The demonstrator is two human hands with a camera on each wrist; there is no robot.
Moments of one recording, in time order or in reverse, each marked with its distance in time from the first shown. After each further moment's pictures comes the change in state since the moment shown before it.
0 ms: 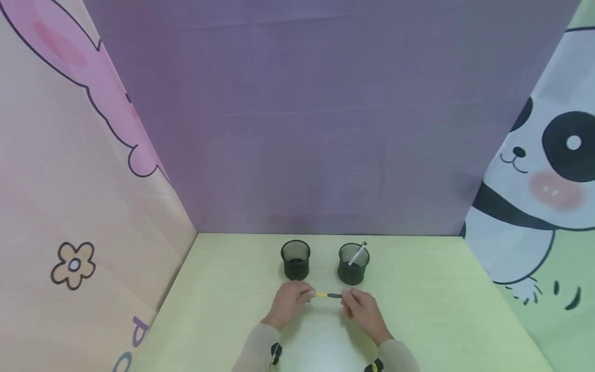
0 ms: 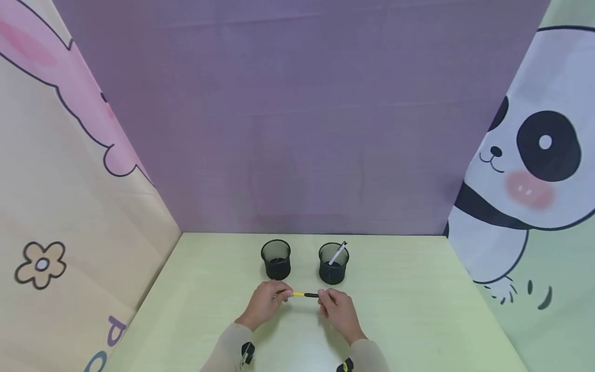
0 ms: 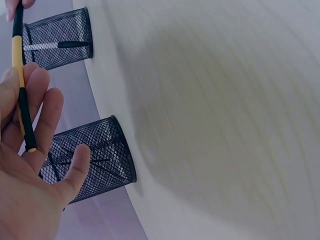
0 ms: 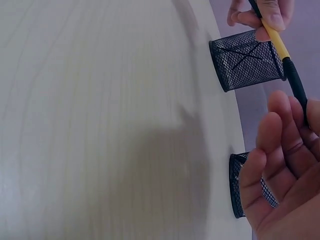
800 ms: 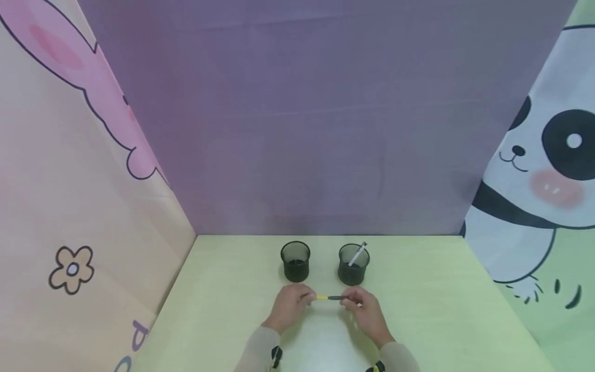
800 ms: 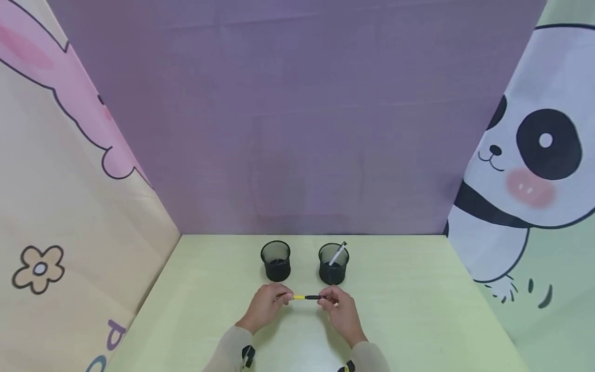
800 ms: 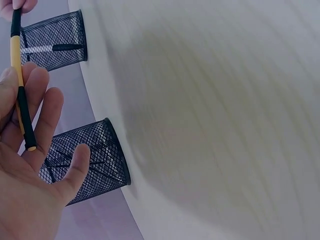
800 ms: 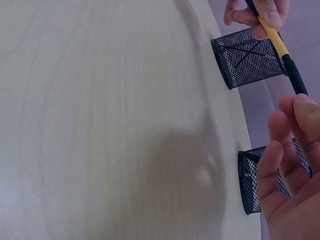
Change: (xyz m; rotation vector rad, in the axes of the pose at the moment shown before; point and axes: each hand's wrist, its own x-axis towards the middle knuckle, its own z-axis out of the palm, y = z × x) left_hand -0.001 0.000 0.000 -0.022 -0.021 0.009; right_hand -0.001 0.004 0.001 0.044 0.093 -0.125
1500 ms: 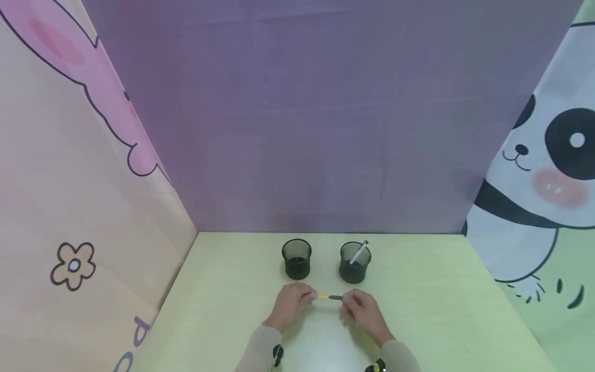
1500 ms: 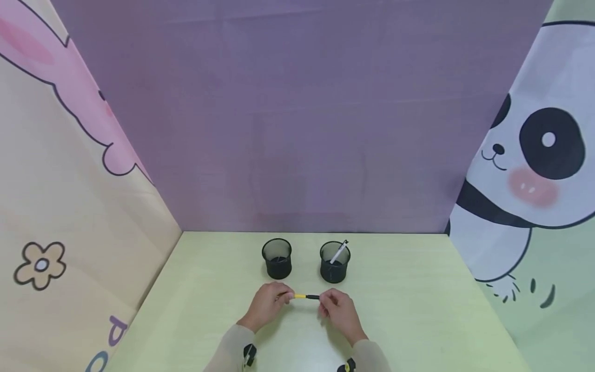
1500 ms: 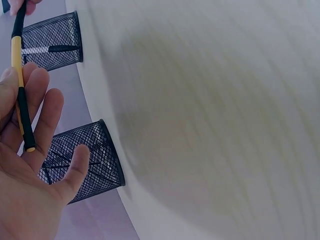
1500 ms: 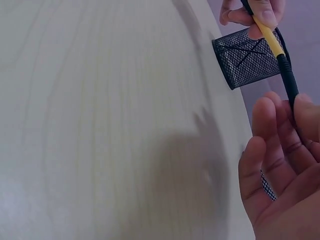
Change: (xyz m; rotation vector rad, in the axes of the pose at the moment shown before) left_hand -0.002 -0.002 0.004 0.023 -0.017 -0.025; right_hand 0.001 0.006 0.002 0.021 -0.106 0.160
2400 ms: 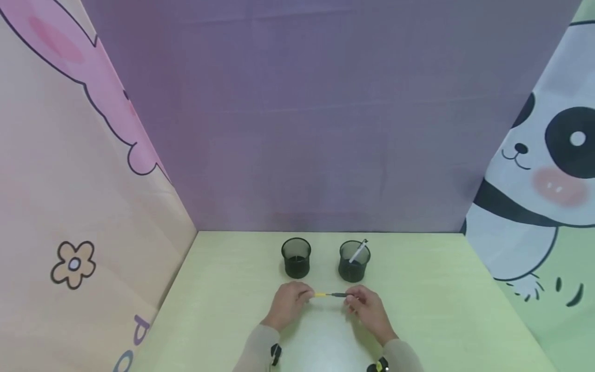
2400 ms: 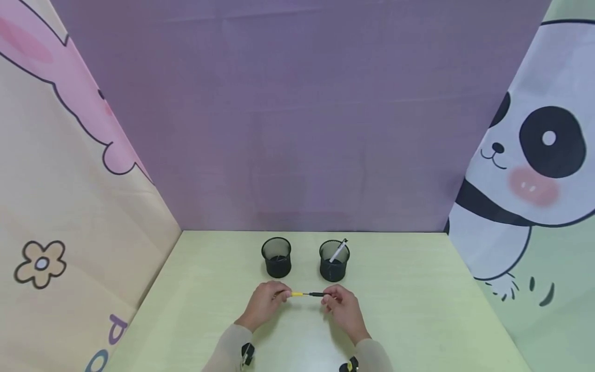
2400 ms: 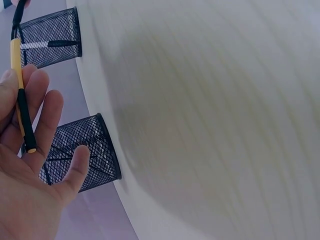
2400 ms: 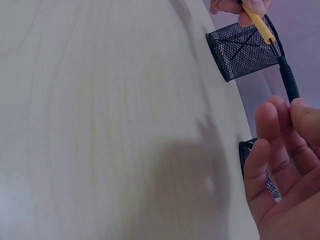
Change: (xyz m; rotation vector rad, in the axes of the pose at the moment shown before) left_hand -0.004 -0.002 -0.003 0.007 0.040 -0.006; right_hand 0.000 0.005 -0.007 0.052 0.051 -0.046
